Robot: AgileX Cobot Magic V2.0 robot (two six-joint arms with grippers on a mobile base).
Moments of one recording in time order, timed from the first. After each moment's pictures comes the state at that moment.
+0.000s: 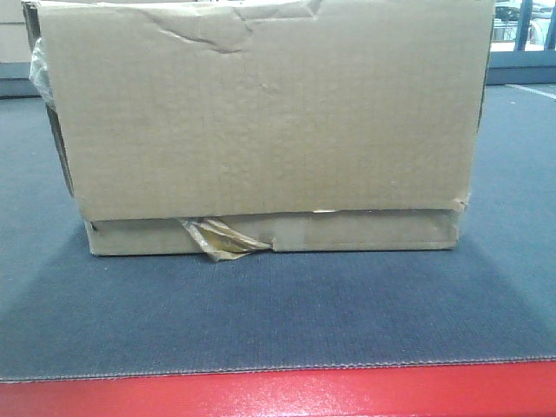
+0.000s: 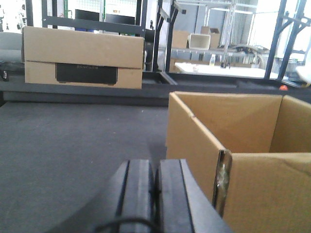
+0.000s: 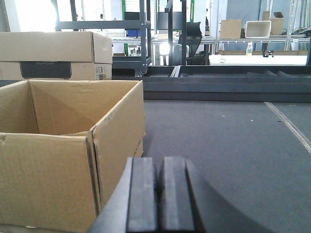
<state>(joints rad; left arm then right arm) -0.16 0.04 -0.45 0.26 0.44 -0.29 0.25 0.04 -0.40 -0.06 0.40 0.11</state>
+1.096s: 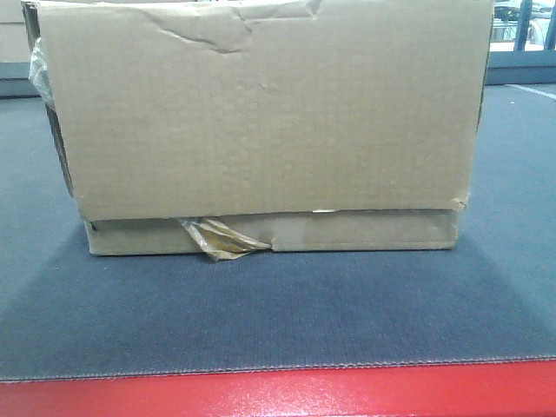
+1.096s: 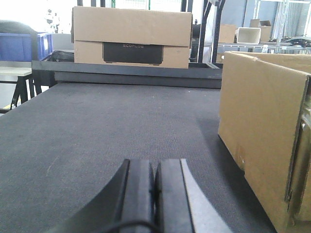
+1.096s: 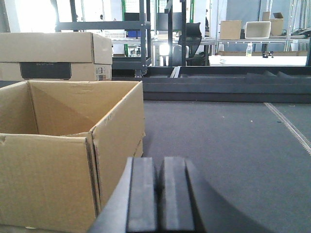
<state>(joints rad) 0.08 0.00 0.00 0.09 0.02 -0.11 0.25 0.04 -0.40 -0.06 0.40 0.11</state>
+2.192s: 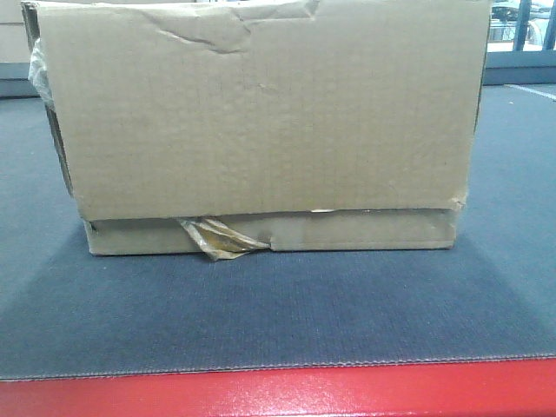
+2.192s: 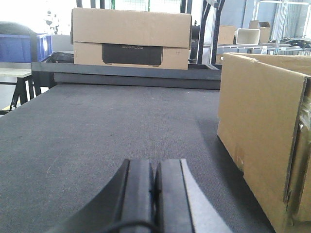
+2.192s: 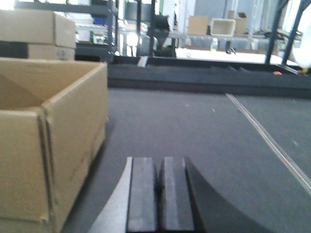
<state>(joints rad) 0.08 0.00 0.00 0.09 0.02 -0.10 0.08 0.04 -0.28 0.00 0.32 -0.03</state>
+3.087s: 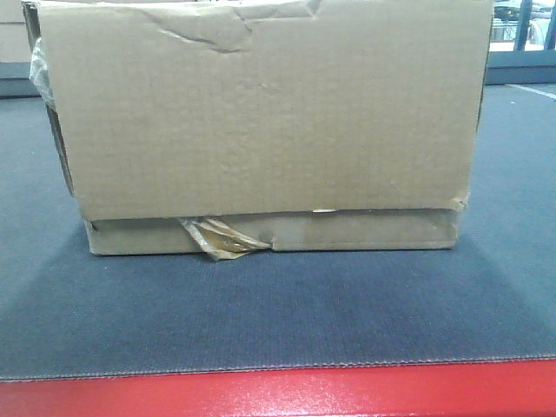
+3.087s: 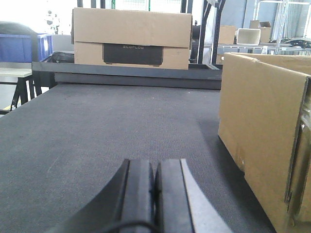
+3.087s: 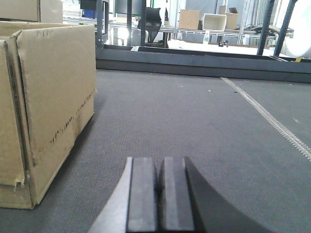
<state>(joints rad) 0.08 0.00 0.00 0.09 0.02 -0.10 0.05 0.00 0.00 0.08 0.07 -0.11</state>
